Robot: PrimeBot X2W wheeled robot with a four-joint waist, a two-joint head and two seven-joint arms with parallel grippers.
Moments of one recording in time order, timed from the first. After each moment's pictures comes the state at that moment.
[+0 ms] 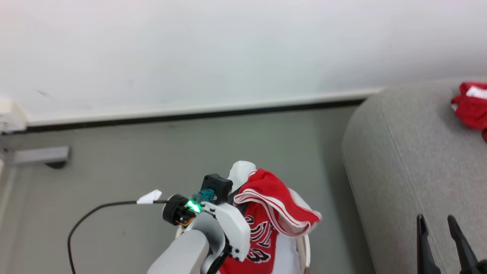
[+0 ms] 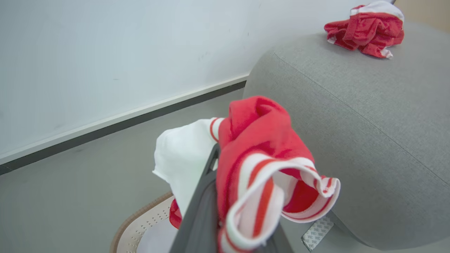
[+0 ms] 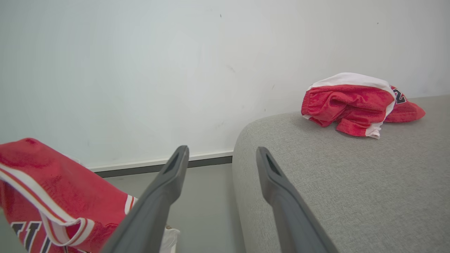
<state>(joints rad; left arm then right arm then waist) -0.58 0.05 -0.65 0.70 -0.37 -0.05 -0.07 0.05 -0.05 -0.08 0.10 0.25 0.13 -0.26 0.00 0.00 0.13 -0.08</state>
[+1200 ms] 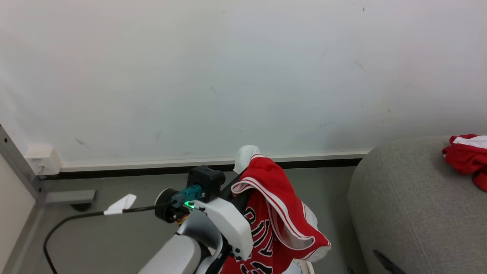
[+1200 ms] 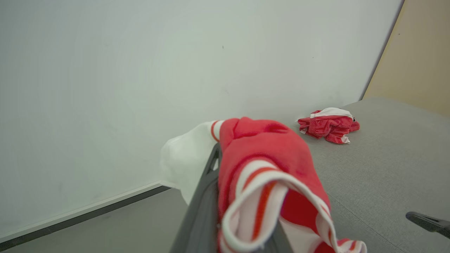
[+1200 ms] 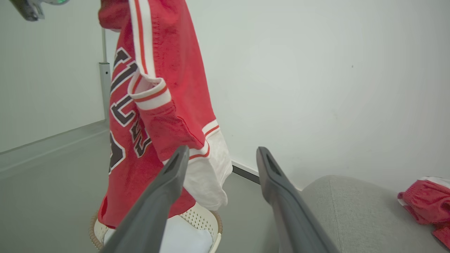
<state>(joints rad) -0.43 0.16 -0.61 0.14 -0.44 0.09 0.11 0.15 -0.28 0.32 0.03 0.15 0.13 -0.26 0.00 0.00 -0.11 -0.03</state>
